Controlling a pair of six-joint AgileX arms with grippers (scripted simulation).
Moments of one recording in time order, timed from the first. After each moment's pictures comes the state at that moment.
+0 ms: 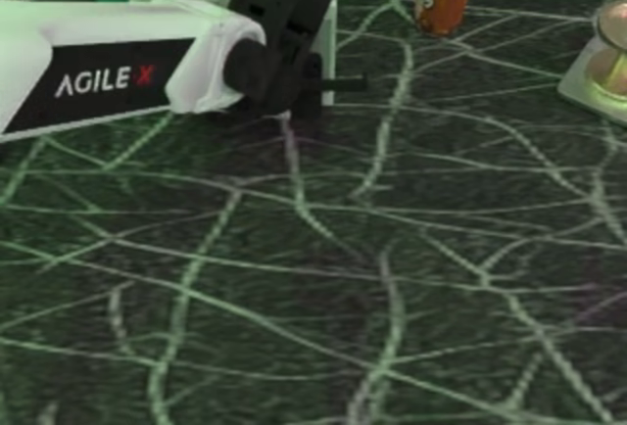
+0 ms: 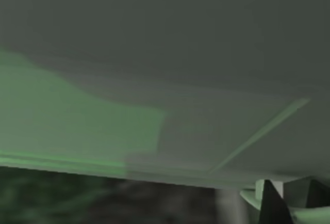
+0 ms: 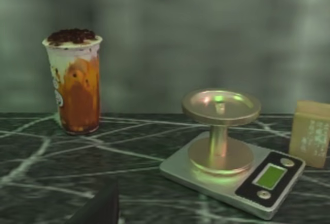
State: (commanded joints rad) left arm -0.57 2.03 1.44 -0.31 -0.29 -0.40; right arm 0.00 0.00 0.00 0.00 0.00 0.00
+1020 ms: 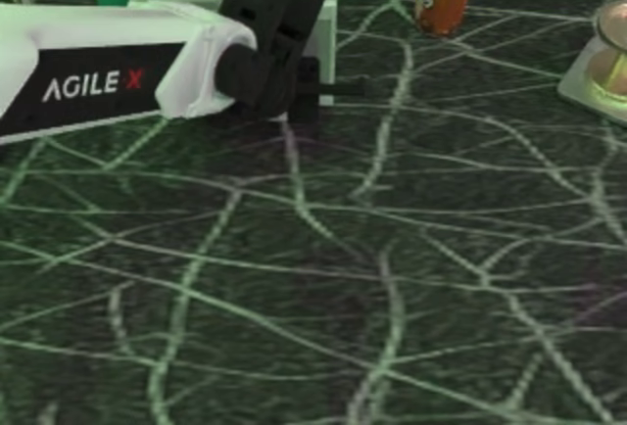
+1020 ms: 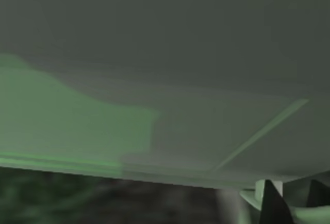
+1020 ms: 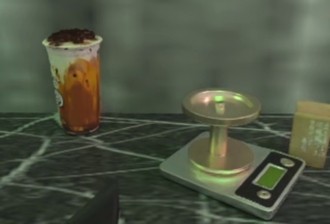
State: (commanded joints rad) left arm -0.57 2.01 1.40 -0.29 -0.27 -0.37; right arm 0.00 0.00 0.00 0.00 0.00 0.00
